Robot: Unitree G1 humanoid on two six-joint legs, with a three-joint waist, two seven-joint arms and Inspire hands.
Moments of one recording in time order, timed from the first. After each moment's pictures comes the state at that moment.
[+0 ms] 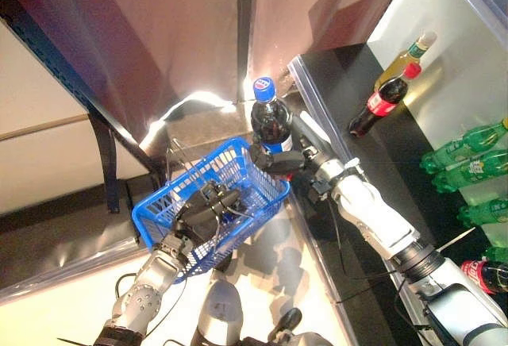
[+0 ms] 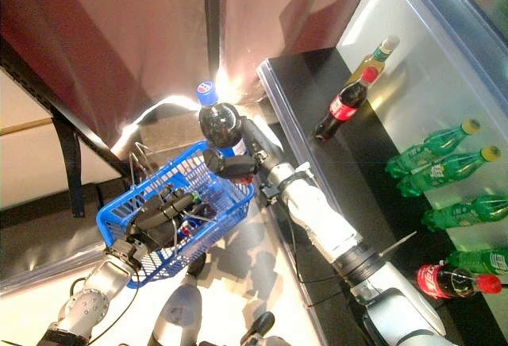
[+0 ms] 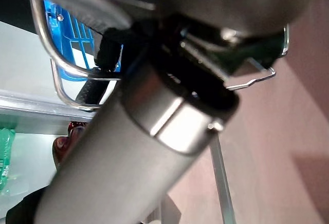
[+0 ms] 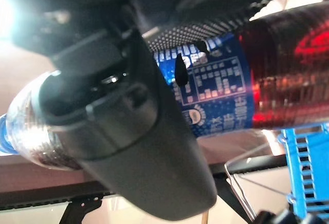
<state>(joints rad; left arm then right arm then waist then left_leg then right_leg) 0.02 0.45 -0.15 0.09 -1.28 0.13 -0.28 -0.58 -0.54 0.57 0.10 0.39 -0.07 -0.02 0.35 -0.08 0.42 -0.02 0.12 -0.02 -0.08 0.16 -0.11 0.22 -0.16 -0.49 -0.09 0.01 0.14</state>
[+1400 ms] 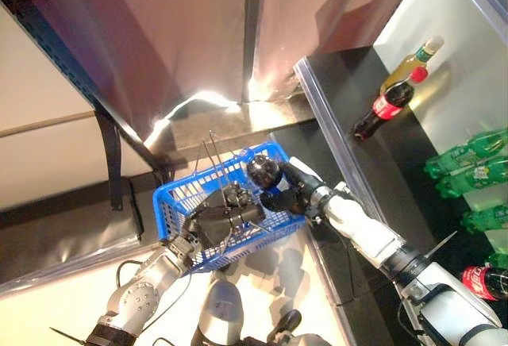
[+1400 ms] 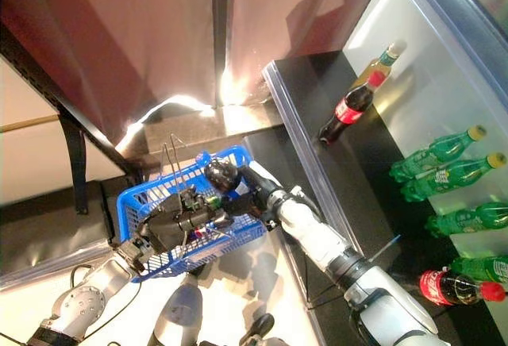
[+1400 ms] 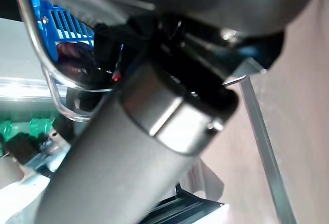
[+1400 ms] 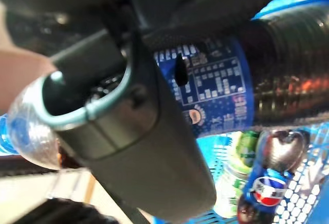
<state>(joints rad) 0.01 0.52 -0.22 -0.06 -1.16 0.22 -0.35 -0.57 -0.51 0.67 0.26 0.11 0.18 0.04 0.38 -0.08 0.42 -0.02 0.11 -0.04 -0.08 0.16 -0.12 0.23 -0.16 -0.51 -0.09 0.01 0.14</state>
